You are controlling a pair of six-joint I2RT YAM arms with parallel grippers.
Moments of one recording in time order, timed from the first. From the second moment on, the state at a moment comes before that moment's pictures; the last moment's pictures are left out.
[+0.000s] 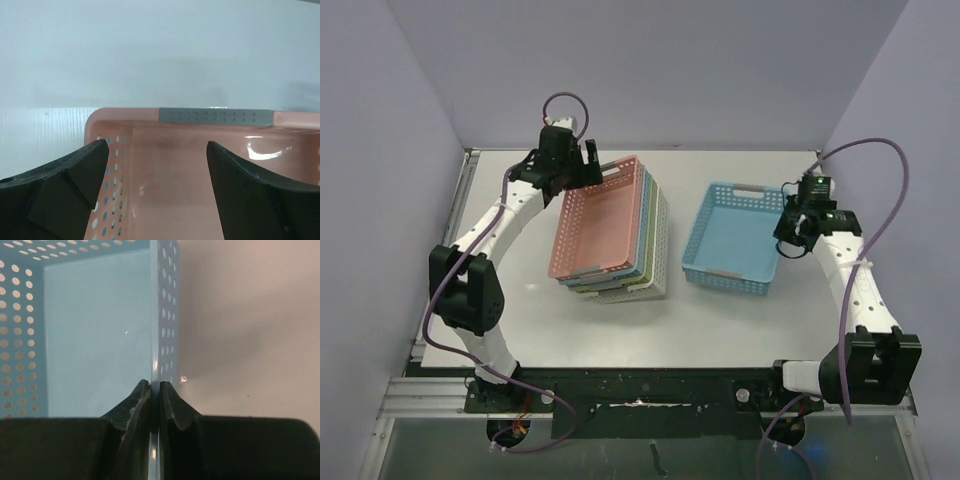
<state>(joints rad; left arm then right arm) -0.34 1.77 1.56 -0.44 -0.08 -0.43 -0.08 1.26 1.17 -0.79 0.10 0.34</state>
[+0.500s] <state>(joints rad) -0.50 1.78 1.69 -0.48 -0.02 -0.39 -0.03 1.38 1.16 -0.76 0.25 0.33</state>
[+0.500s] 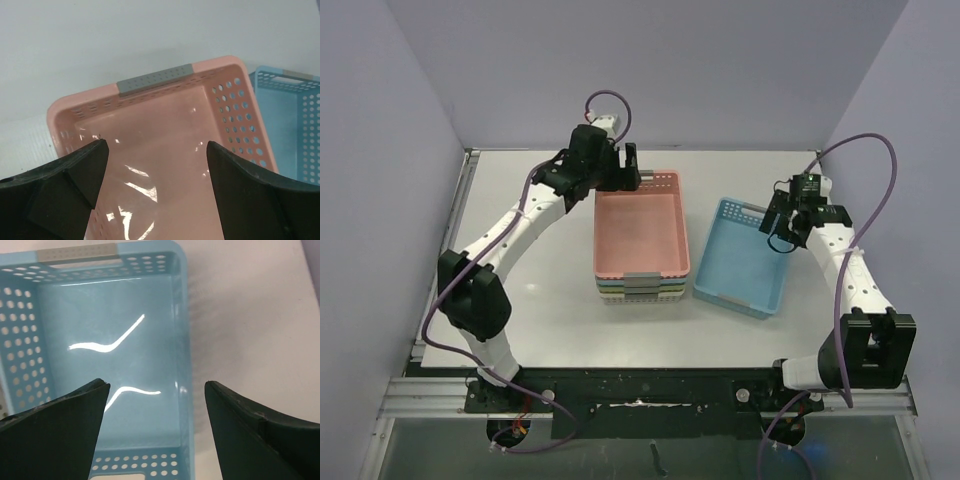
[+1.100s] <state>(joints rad) -0.70 1.52 1.47 -0.38 0.10 -0.48 0.26 1.66 1.20 -0.58 0.05 0.58</state>
